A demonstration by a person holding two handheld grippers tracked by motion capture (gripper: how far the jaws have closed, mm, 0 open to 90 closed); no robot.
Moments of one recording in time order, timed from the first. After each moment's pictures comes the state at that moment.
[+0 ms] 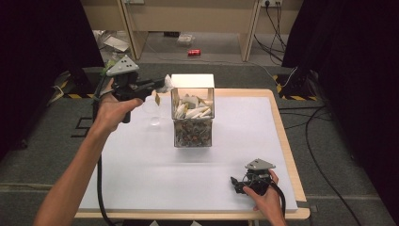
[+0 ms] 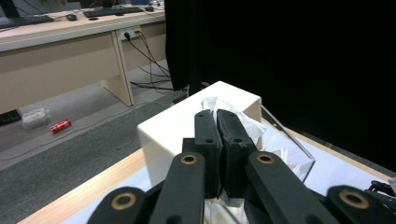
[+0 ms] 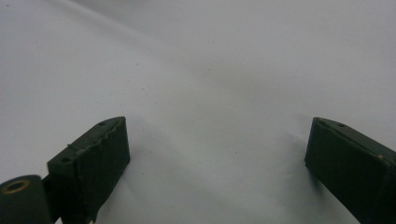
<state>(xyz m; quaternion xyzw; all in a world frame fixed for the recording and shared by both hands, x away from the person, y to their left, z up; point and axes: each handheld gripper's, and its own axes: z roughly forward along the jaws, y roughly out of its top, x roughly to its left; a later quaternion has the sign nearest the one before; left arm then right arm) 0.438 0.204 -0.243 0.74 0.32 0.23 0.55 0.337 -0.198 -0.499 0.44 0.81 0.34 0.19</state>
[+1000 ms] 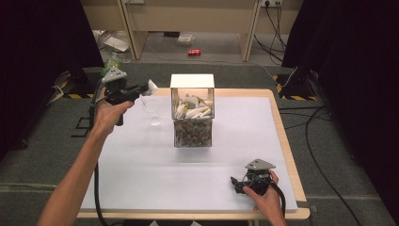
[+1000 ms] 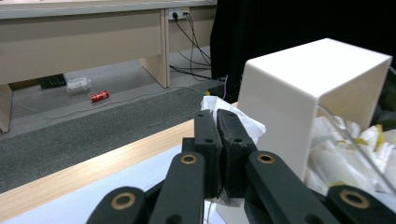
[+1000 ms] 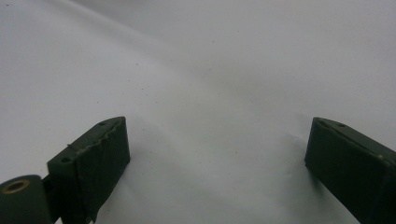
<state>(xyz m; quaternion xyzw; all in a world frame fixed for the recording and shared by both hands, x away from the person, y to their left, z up) 0.481 0.251 -0.310 0.70 0.41 0.25 0.53 0.337 -0.198 -0.499 0.44 0.81 0.34 0.19</state>
